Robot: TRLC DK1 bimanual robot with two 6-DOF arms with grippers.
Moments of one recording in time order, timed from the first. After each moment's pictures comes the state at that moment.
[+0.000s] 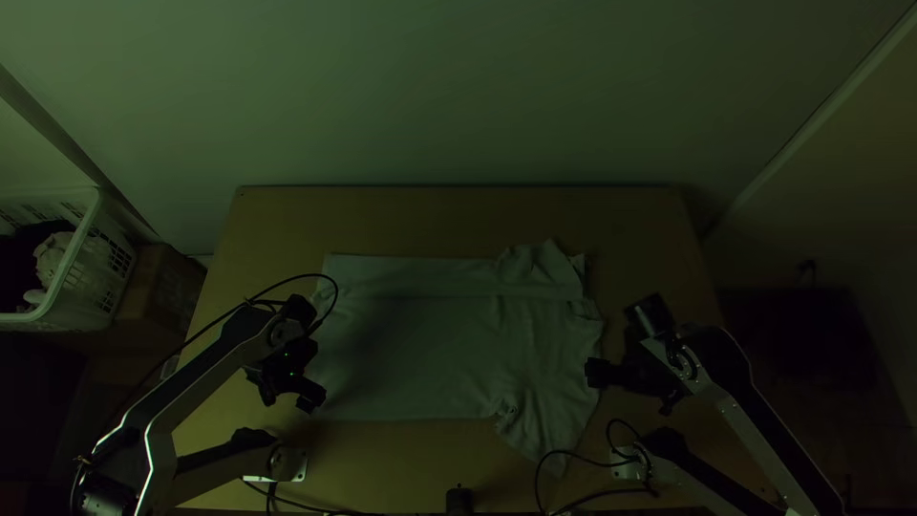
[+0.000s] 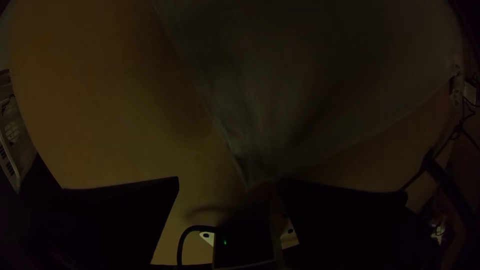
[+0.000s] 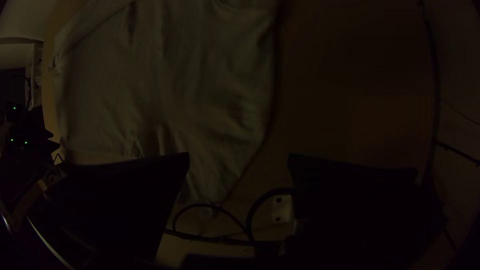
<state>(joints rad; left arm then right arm) -0.25 1.21 0.76 -1.26 -0.09 0.16 0.42 0.95 0.86 -1.32 -0.14 0.50</state>
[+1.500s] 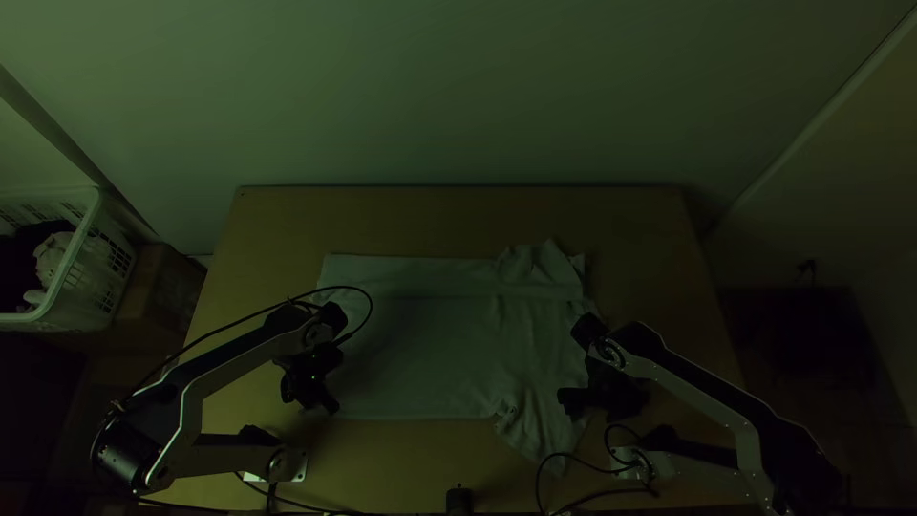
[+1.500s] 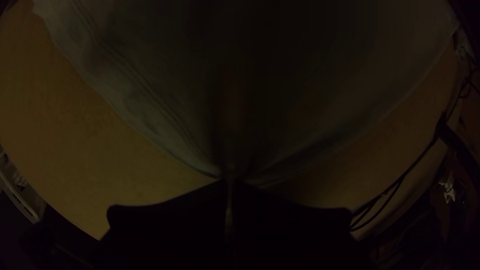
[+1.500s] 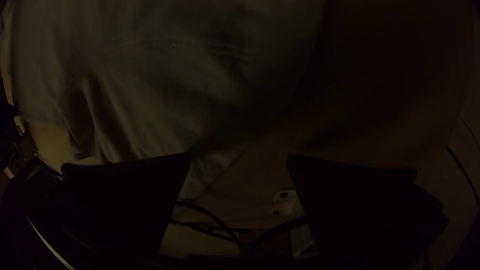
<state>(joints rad) -0.40 1.39 0.75 -1.18 -0.07 0.23 0.56 1.29 0.65 -1.16 -0.22 0.49</state>
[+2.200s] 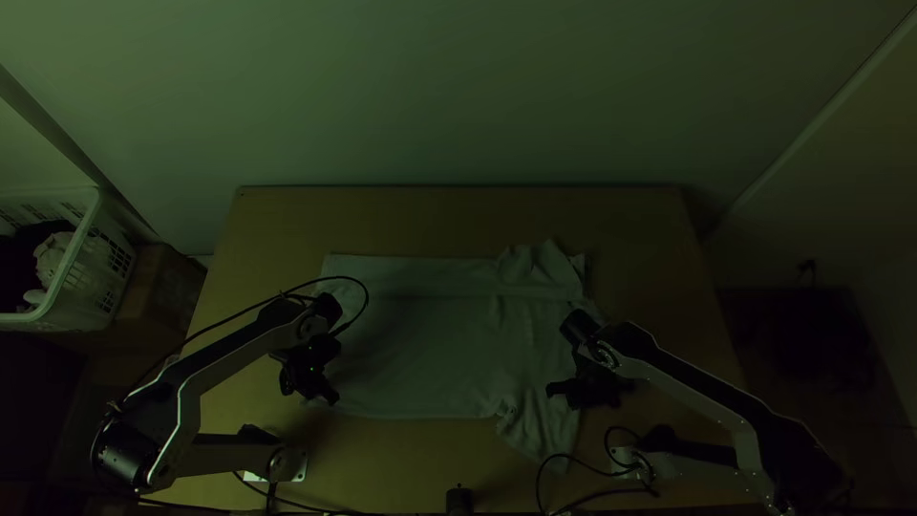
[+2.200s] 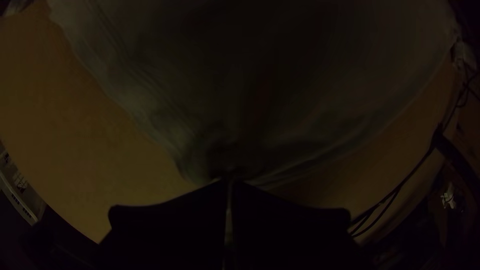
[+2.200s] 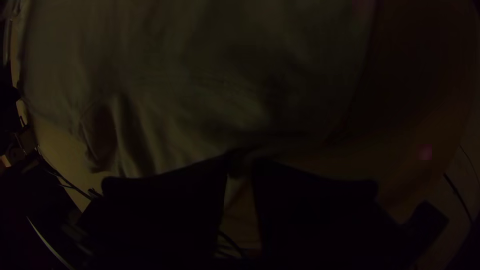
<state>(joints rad) -0.35 1.39 0.79 -1.16 -0.07 0.26 0.63 1.29 0.68 -1.04 -0.21 0.50</state>
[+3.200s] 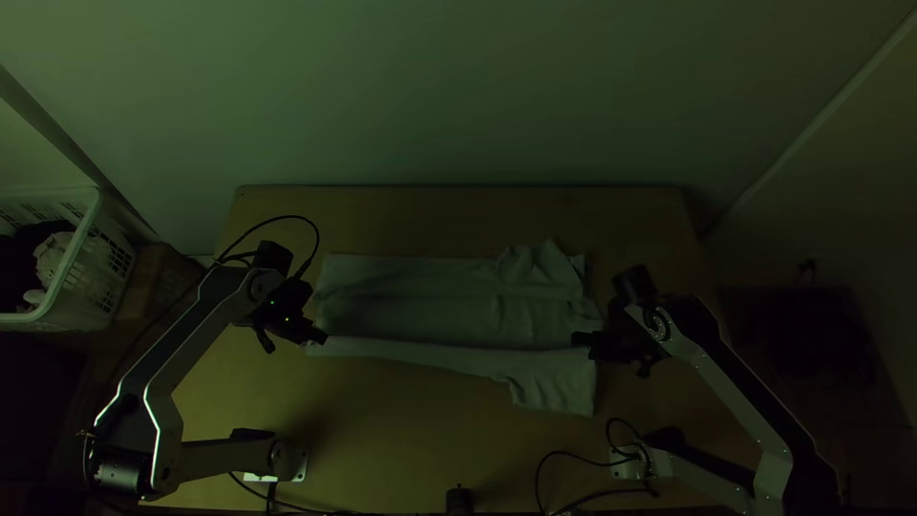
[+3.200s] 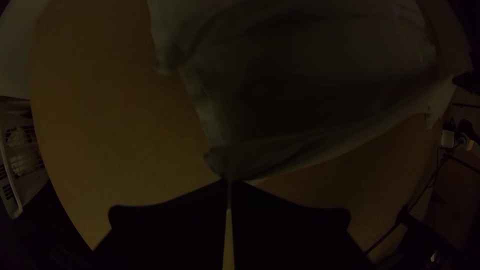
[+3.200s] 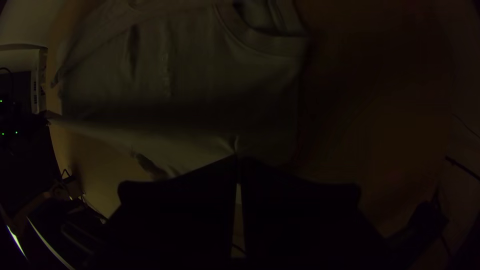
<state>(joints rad) -0.08 1.34 1.03 -1.07 0.02 0.29 0.32 1.18 0.90 -1.10 -0.19 0.41</state>
